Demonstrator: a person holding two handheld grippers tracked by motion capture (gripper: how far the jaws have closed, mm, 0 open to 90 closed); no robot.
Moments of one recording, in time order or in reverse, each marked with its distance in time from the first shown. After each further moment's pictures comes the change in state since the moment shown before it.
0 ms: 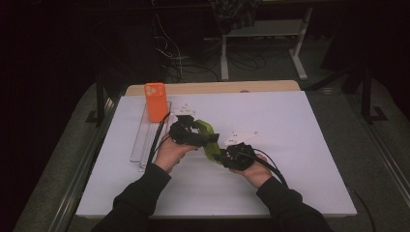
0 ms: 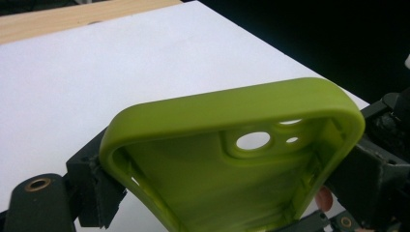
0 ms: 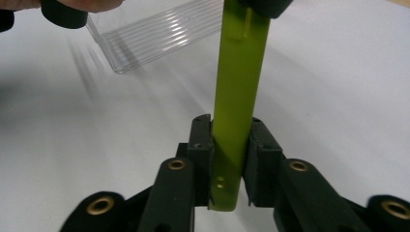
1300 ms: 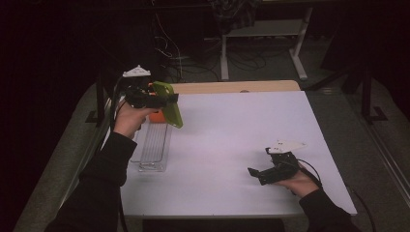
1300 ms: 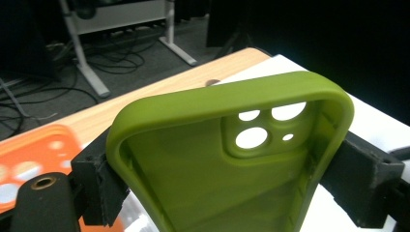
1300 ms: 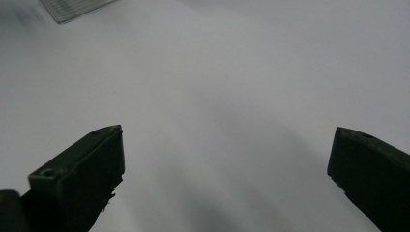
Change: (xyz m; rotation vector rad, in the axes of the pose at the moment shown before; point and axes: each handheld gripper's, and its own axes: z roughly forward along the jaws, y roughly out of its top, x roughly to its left) left arm 0.075 0.071 -0.106 -0.094 0.267 0.028; right arm -0.045 -0.071 -0.081 0.009 -0.128 0.090
